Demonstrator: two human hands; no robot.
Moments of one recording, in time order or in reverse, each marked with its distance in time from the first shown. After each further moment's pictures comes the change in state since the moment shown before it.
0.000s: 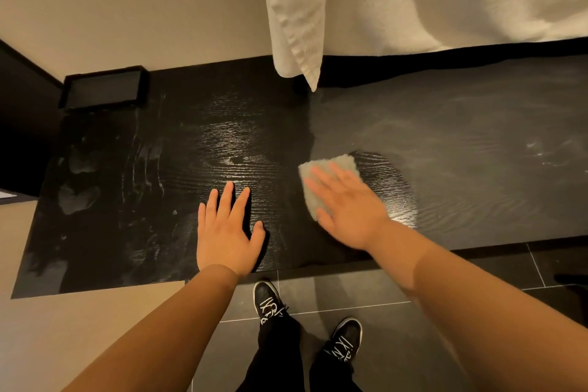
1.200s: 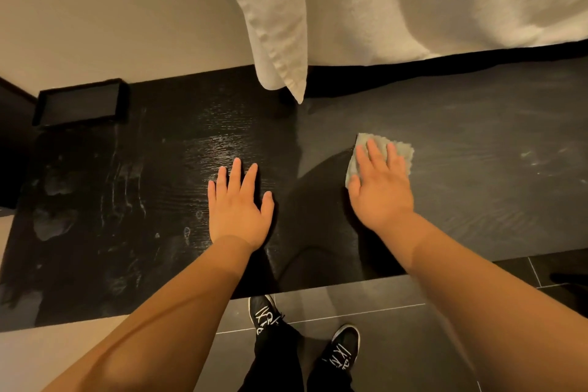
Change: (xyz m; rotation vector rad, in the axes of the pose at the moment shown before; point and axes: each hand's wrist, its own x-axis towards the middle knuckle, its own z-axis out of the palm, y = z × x) left_hand 0.082 0.049 0.005 -0.006 0.032 0.003; right_hand 0.018 0.070 -0.011 0.033 -0.009 0.582
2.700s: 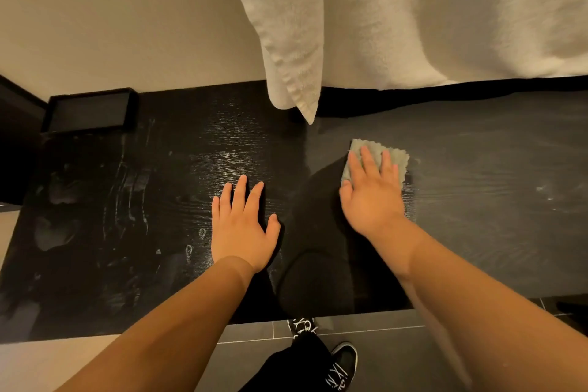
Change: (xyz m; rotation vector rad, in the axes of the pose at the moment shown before) left_hand 0.004 0.001 -0.006 -0.010 -0.016 -0.009; right_hand 0.037 -0.028 -0.015 0.049 -0.028 -0.041
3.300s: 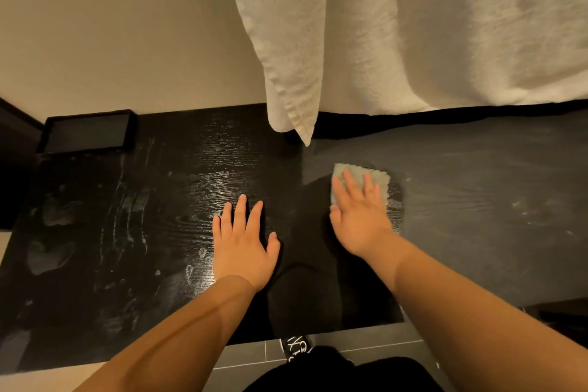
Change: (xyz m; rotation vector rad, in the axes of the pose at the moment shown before) left_hand 0.001 -0.002 0.002 -0.006 -0.011 0.007; right_hand -0.010 -0.014 -0.012 0.001 -0.138 -0.065
